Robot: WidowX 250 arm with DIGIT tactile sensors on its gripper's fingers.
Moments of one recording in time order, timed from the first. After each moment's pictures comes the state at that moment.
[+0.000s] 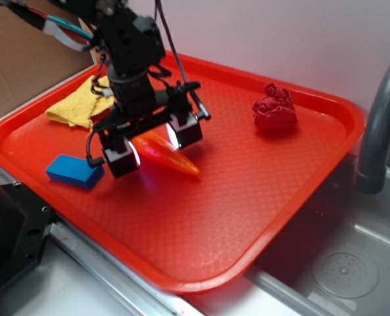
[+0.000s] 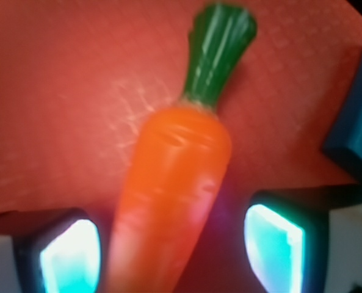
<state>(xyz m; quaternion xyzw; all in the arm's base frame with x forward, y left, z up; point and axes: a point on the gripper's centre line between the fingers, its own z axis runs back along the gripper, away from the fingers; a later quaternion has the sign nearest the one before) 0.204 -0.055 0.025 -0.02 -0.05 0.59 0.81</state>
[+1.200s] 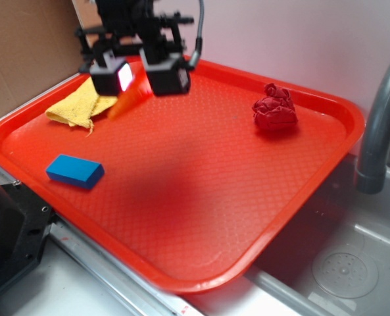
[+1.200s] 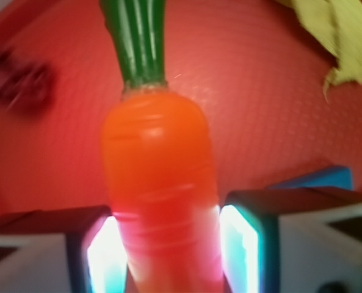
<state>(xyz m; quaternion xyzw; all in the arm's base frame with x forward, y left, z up) 0.205 -0.064 0.125 -0.07 0.02 0.22 0.97</state>
